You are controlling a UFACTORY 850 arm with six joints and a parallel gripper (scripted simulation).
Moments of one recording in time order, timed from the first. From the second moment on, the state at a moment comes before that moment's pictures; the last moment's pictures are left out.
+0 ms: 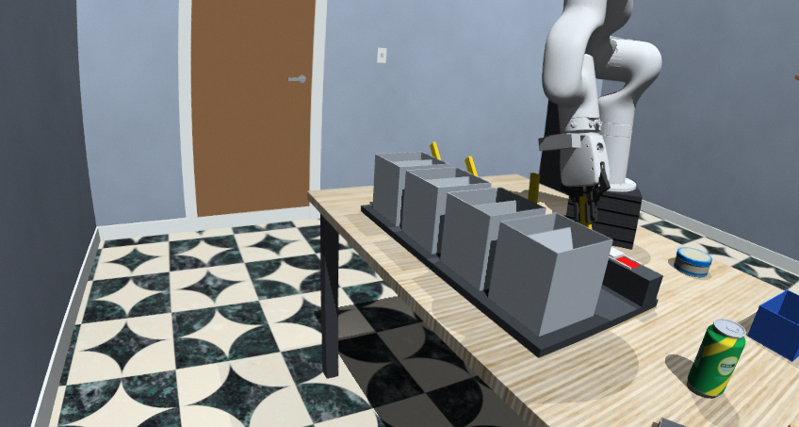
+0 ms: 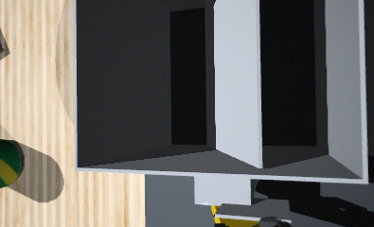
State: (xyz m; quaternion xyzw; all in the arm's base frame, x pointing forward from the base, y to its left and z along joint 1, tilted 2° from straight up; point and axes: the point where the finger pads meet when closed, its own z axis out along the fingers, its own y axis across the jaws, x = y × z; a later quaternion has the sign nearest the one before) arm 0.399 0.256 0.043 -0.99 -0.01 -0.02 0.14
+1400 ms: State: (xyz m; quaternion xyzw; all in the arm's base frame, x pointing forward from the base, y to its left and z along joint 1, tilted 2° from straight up) arm 0.399 0.275 0.046 -1.00 -0.01 -0.03 0.07
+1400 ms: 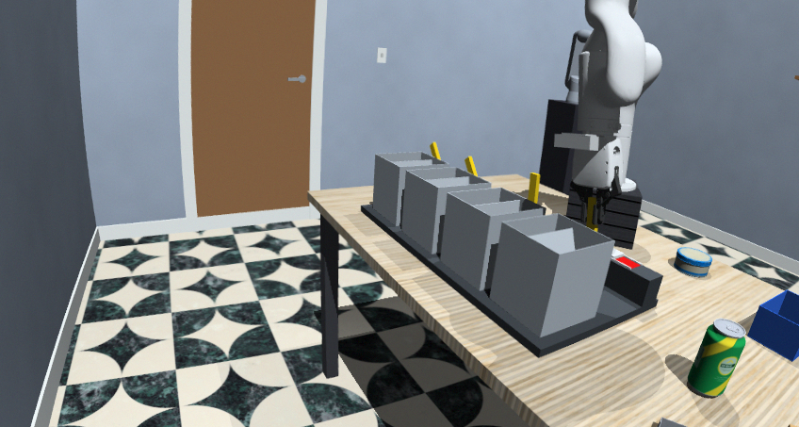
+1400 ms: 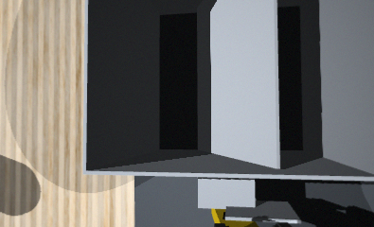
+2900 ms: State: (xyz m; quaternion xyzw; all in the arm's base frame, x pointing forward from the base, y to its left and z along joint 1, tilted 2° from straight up) arm 0.399 0.283 0.047 -1.00 -0.01 -0.01 0.01
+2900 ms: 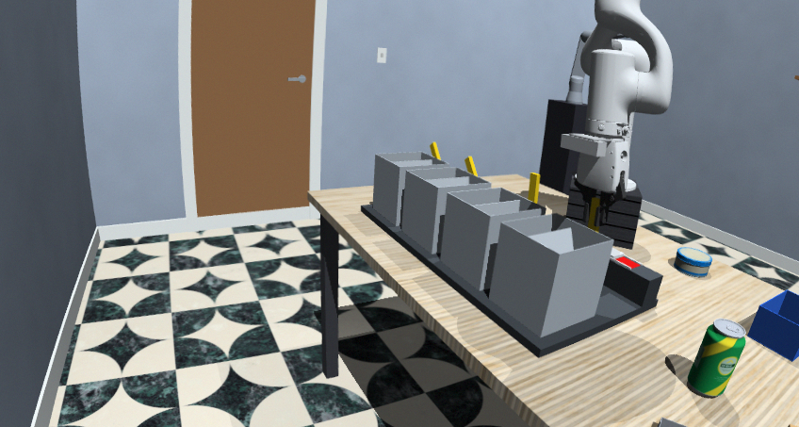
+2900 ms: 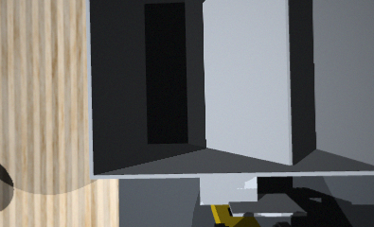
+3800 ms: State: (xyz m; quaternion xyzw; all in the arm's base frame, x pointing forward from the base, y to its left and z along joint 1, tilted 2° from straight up) arm 0.399 0.283 0.047 -1.00 0.00 -0.01 0.00
